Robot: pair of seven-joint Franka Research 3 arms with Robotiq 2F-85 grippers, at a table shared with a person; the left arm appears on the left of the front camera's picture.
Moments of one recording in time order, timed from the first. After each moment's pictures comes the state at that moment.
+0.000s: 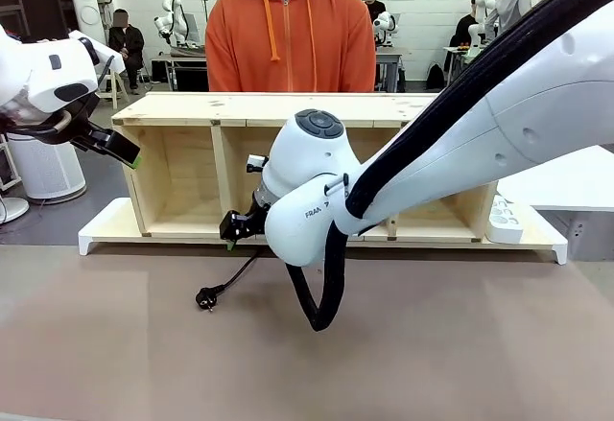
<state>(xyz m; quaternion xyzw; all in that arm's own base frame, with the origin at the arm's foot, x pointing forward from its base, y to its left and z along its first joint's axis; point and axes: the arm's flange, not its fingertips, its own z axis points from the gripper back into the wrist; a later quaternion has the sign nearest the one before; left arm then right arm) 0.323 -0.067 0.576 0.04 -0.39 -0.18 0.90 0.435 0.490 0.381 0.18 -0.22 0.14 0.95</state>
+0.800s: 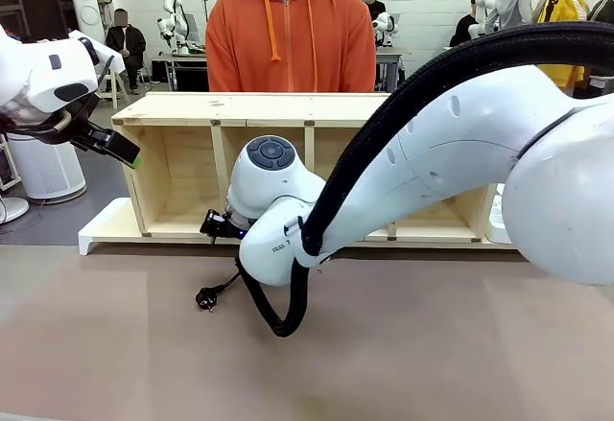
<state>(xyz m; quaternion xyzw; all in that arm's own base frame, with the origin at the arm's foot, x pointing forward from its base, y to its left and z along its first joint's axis) 0.323 -0.067 0.576 0.04 -0.39 -0.18 0.90 0.458 0.548 0.341 0.19 -0.23 -0.04 0.95</state>
